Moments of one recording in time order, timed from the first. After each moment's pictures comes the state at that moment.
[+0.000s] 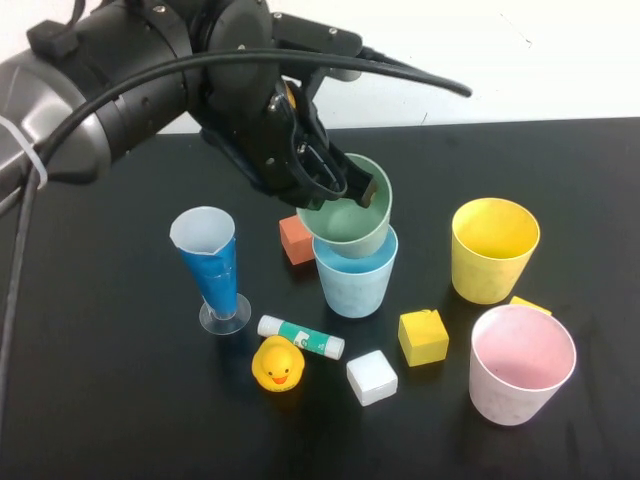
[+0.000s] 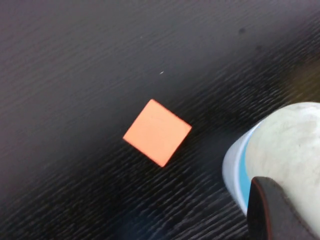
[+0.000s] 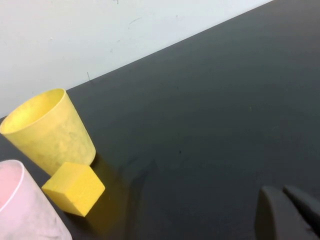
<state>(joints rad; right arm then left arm) 0.01 -0.01 0.03 0.08 0.28 0.32 -0.56 1.75 -1.71 0.00 1.02 -0.07</state>
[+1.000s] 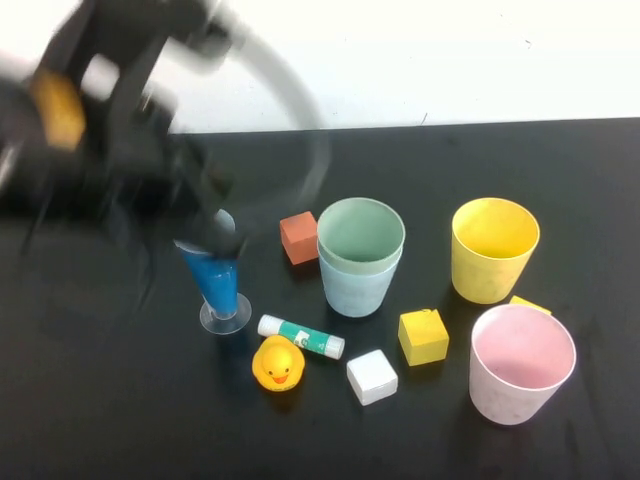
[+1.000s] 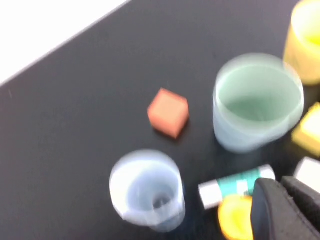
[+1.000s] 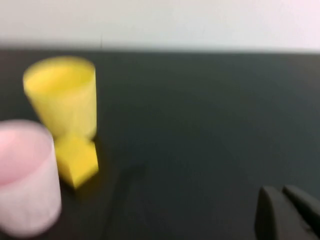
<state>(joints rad) 0.01 0.23 -0.40 0.10 0.62 -0.14 -0.56 1.17 -1.30 0.02 0.89 0.07</state>
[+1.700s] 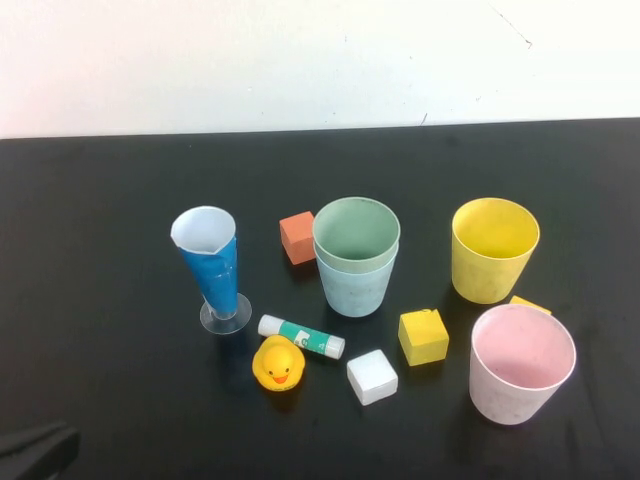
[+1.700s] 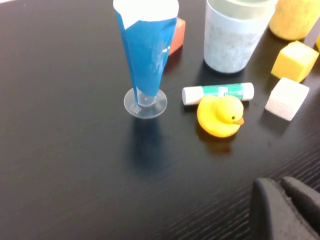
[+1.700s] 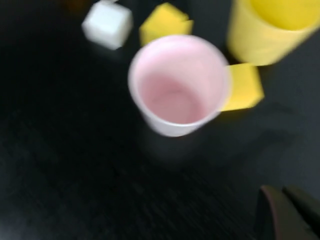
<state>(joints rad) 0.04 0.97 -1.02 0.44 1.20 -0.87 -0.56 0.37 -0.50 0.03 0.64 -0.15</state>
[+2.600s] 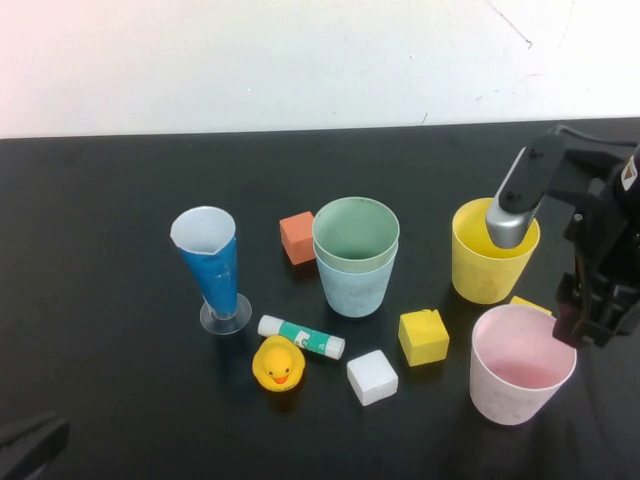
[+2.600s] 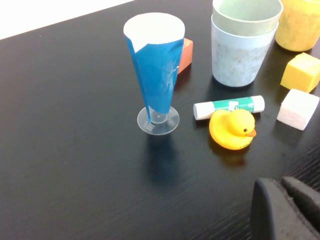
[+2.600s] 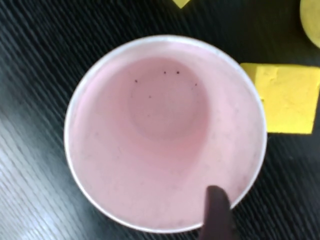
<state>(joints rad) 0.43 1.59 -1.37 0.06 1.29 -0.61 -0.56 0.34 -0.49 0.07 0.62 -0.12</state>
